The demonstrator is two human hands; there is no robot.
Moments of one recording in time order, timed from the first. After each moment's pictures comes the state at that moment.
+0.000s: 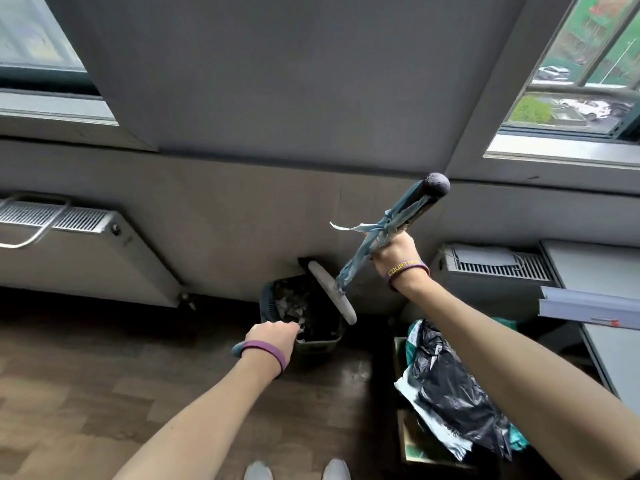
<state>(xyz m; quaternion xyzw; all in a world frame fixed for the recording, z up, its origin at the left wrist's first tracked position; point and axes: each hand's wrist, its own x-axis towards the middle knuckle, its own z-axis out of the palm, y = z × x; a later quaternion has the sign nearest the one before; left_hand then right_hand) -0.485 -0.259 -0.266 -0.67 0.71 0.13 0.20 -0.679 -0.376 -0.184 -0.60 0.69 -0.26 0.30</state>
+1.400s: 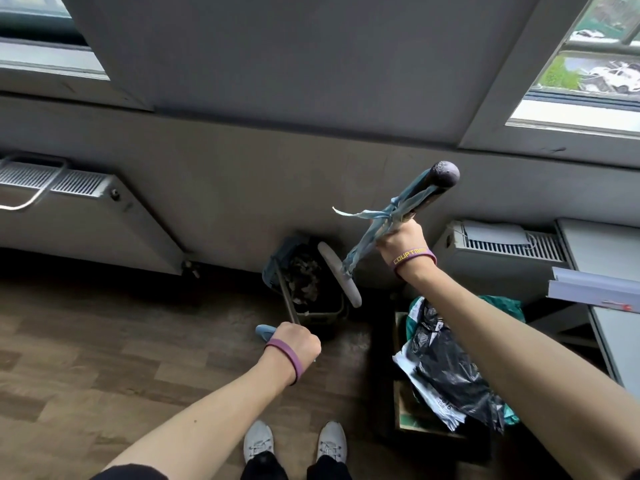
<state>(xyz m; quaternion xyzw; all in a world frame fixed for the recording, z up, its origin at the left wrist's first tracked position) -0.526 -0.229 -0.298 -0.49 0.80 0.04 0.33 -0.684 -0.365 -0.200 -0.61 0.70 -0.21 0.30</state>
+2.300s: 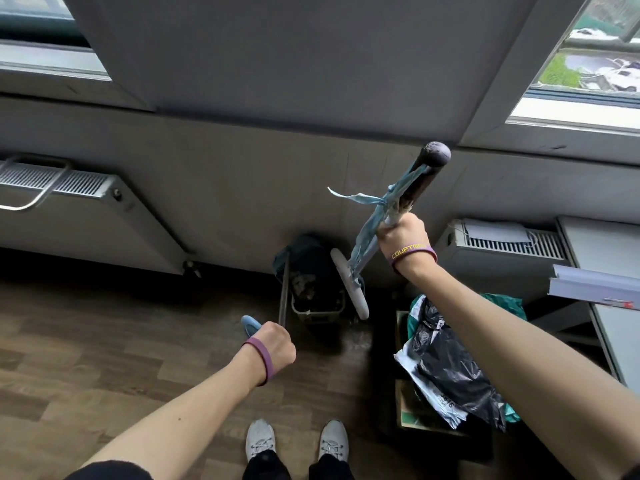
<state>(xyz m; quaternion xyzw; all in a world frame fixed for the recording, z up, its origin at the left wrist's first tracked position) -0.481 -0.216 -0.304 -0.37 0.84 -0.04 0.40 -0.677 -0.350 -0.171 -0.58 0.72 -0.23 0.30</state>
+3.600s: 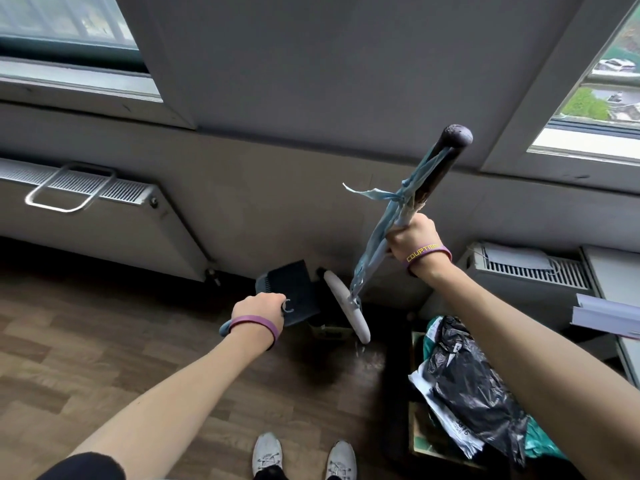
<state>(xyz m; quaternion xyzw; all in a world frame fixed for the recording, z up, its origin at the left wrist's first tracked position) -0.443 -0.243 -0.248 -0.78 0.60 0.12 0.11 -0.657 -0.358 -0.151 -0.61 0.68 -0.25 0.33</state>
